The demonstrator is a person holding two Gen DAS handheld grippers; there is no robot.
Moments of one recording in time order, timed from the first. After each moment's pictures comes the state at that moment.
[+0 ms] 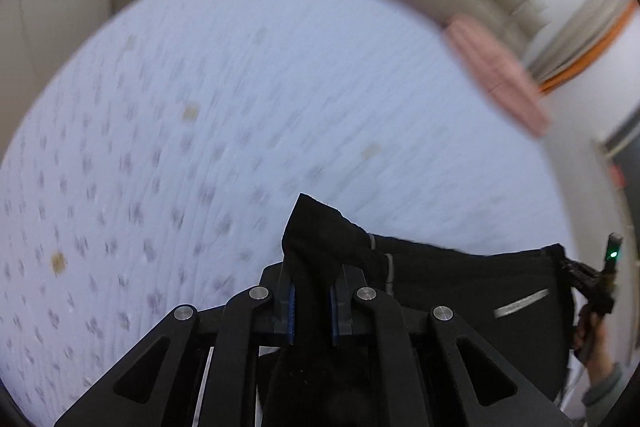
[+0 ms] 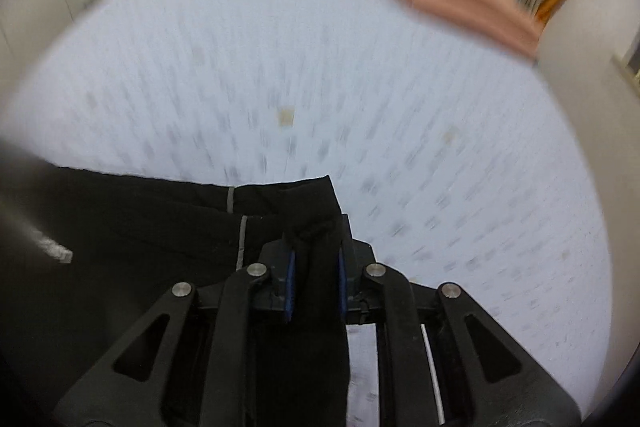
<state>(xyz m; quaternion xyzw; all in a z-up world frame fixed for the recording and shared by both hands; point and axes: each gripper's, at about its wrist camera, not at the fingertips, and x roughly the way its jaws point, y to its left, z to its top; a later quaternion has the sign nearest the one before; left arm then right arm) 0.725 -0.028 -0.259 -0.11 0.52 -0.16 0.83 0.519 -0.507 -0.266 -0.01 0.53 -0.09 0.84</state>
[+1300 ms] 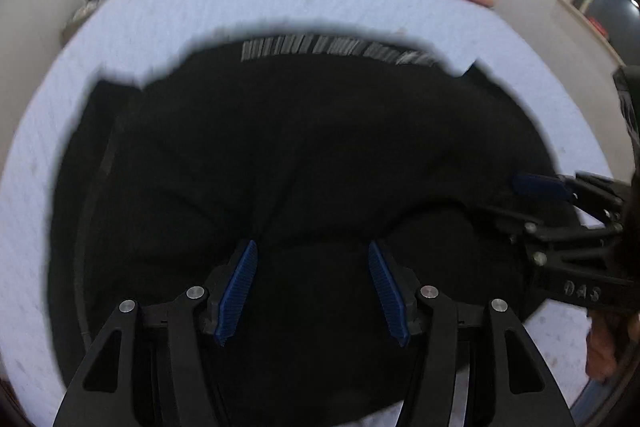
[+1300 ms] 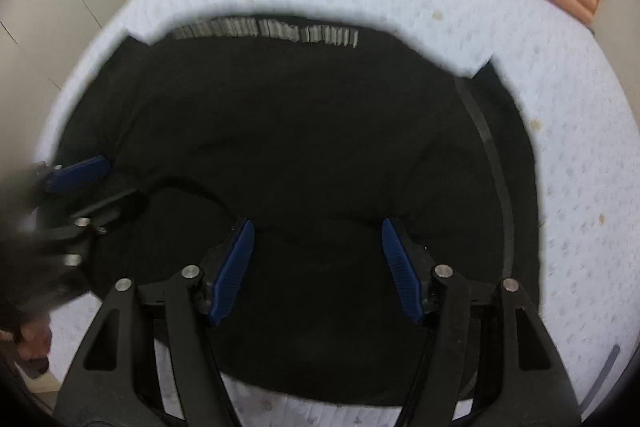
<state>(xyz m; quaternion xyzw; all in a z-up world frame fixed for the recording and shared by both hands) 0.483 -0.166 -0.258 0.06 0.52 -0.22 0.82 0.359 -0.342 -0.252 0.04 0.58 0.02 0.82</state>
